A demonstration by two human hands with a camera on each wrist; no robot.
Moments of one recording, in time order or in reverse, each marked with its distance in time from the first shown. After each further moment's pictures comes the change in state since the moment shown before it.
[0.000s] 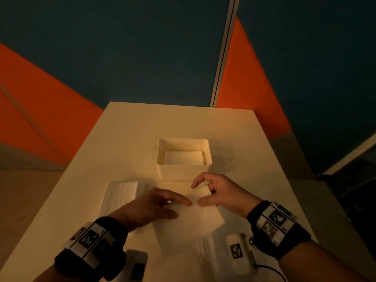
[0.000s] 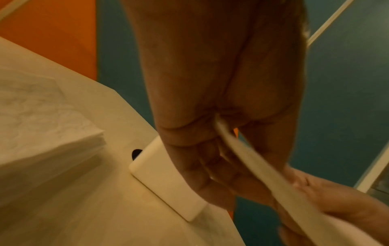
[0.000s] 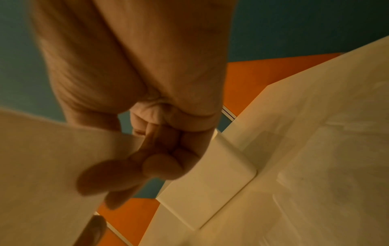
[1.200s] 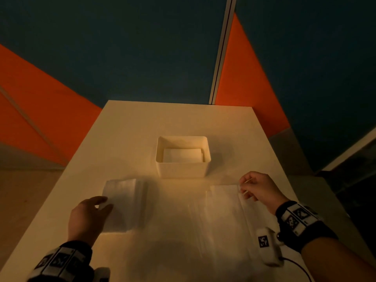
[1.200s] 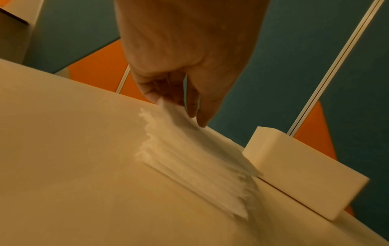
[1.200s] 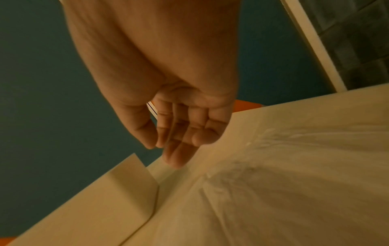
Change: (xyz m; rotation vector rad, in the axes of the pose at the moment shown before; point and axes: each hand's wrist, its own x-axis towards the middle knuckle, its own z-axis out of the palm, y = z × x) left_hand -0.047 -0.098 -0.081 0.629 1.067 -0.217; right_hand -0.017 0.070 -0.066 -0.064 0.568 0.285
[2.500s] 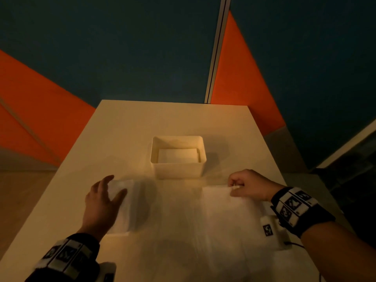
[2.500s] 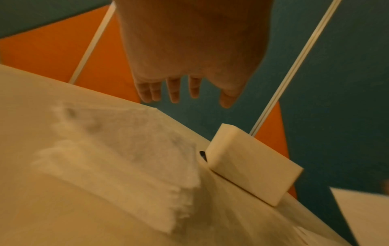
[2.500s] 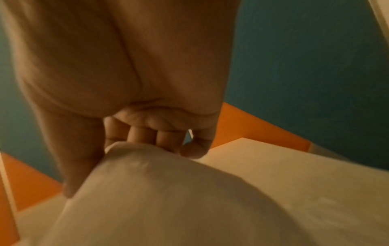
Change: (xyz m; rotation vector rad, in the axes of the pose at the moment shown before) left_hand 0.002 0.043 0.012 -0.045 -0.106 0.110; right_hand 0.002 -0.030 -0.013 -0.463 -0.406 -0.239
